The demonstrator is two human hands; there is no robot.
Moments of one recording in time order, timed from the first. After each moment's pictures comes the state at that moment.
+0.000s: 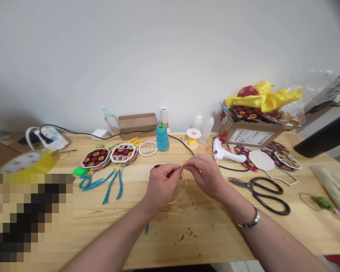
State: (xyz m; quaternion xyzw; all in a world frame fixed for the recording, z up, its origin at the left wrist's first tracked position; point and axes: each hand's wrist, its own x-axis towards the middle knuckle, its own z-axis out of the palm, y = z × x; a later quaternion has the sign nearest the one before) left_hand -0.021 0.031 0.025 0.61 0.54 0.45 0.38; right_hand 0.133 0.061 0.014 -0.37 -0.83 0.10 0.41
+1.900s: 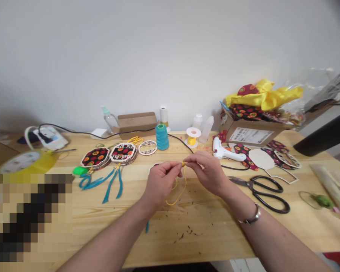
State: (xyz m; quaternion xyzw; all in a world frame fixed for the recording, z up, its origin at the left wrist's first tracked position) left_hand -0.020 0.033 0.027 0.54 0.55 0.45 0.46; right_hand 0.136 0.062 0.023 -0.38 -0.82 0.14 0.42
